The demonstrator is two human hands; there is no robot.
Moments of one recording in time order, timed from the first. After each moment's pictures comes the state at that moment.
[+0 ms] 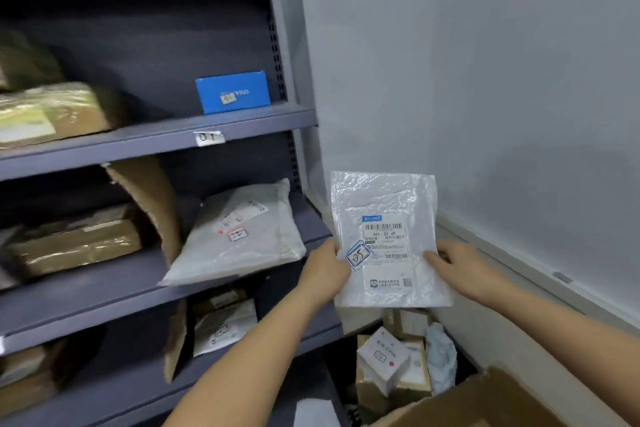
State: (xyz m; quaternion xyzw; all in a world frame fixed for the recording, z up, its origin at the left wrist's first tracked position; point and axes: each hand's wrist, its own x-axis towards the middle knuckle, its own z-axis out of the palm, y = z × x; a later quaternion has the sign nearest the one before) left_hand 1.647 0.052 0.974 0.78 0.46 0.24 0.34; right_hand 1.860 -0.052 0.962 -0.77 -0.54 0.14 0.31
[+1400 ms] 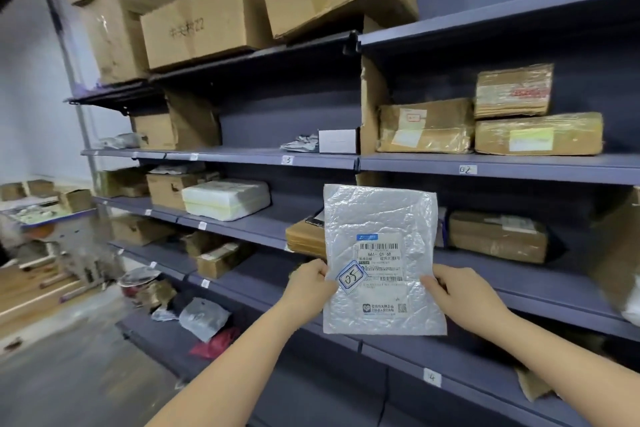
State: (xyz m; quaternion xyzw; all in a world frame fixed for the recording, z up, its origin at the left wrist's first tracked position) left_hand 0.954 -0.126 1.040 0.50 0.73 0.42 0.19; right_hand 1.191 -0.017 1.026 -0.43 -0.86 0.11 0.24
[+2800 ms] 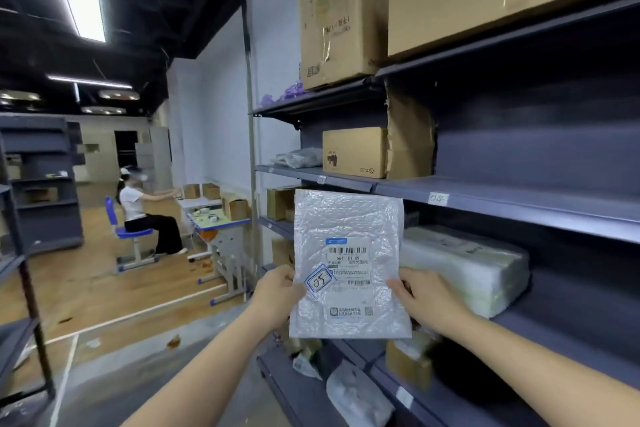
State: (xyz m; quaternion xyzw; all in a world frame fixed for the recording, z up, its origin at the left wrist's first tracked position) left_hand 0.193 -0.151 1.068 0.31 0.81 0.50 0.04; right_hand 0.362 0.051 1.073 -0.20 -0.94 0.16 0.22
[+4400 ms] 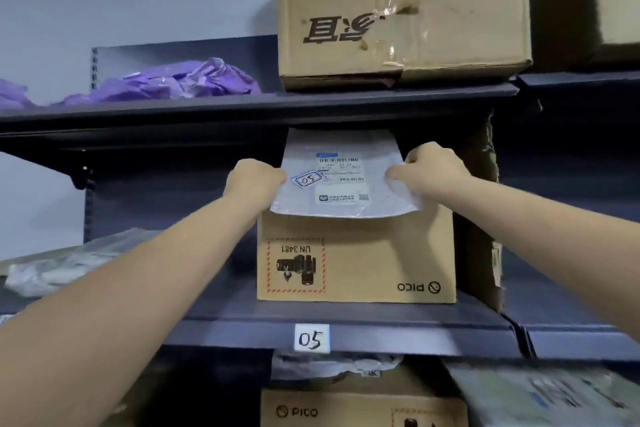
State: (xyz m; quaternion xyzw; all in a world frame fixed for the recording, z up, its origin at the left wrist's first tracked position) left_hand -0.363 0.278 1.333 0.52 0.59 0.61 0.07; right_hand -0.116 0.283 1.345 -0.57 -0.67 -0.04 0.48
